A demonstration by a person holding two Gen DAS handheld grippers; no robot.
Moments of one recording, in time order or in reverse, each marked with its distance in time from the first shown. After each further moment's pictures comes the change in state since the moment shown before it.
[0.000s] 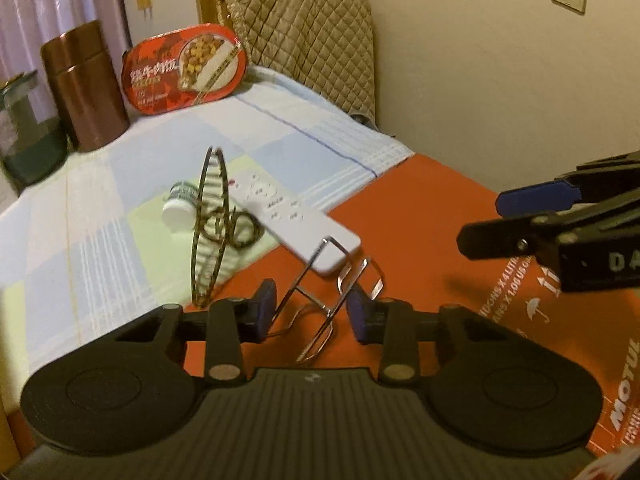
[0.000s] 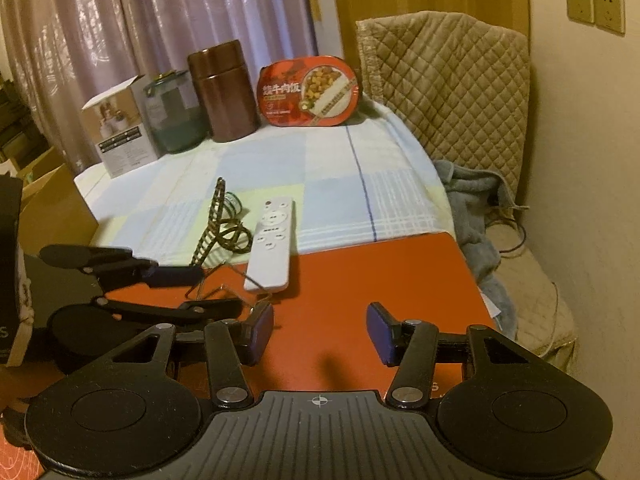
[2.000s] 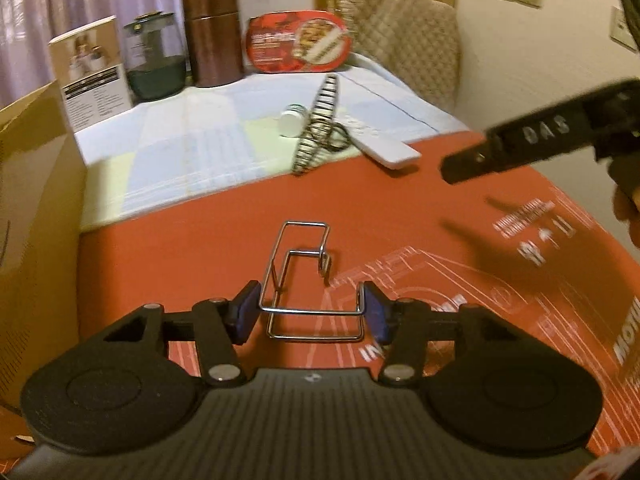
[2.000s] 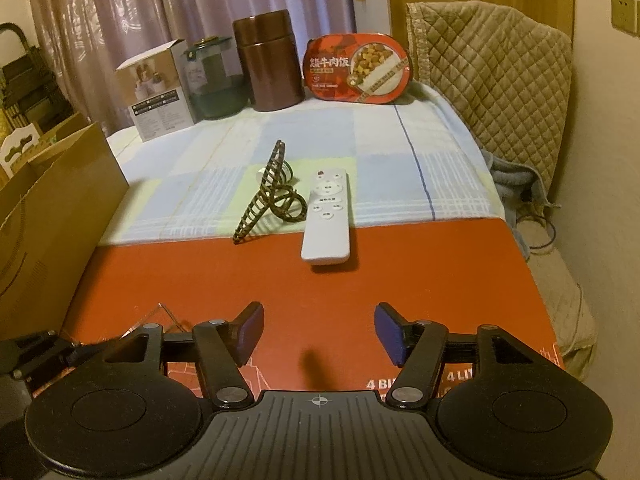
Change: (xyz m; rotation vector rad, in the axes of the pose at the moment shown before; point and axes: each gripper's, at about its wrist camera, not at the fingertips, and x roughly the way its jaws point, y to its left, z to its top) left arm -0.078 0.002 -0.097 -0.222 -0.040 0.218; right arm 0.014 0.041 -0.011 -0.094 0.054 0.057
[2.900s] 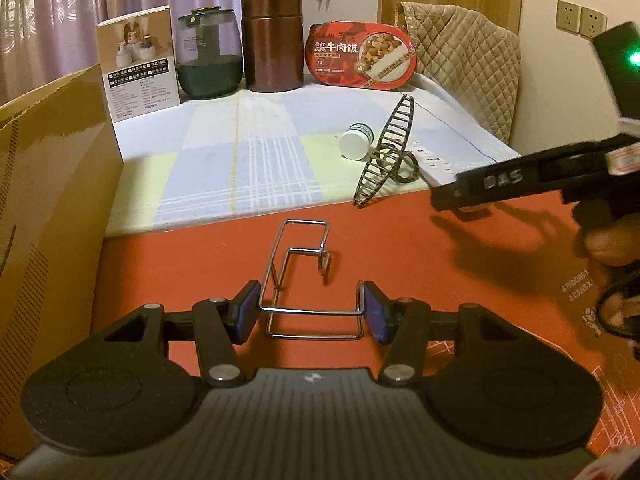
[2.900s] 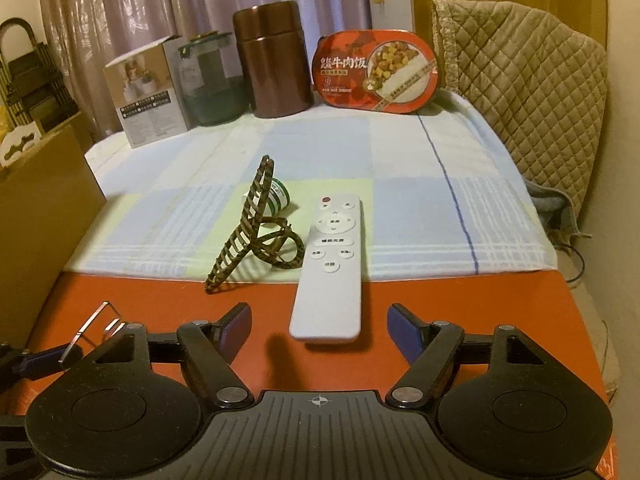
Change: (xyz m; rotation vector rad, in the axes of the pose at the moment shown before) left arm 0.027 0.021 0.016 -0.115 -0.040 0.108; right arm 0.090 -0.008 0.029 -0.052 -0.029 0.016
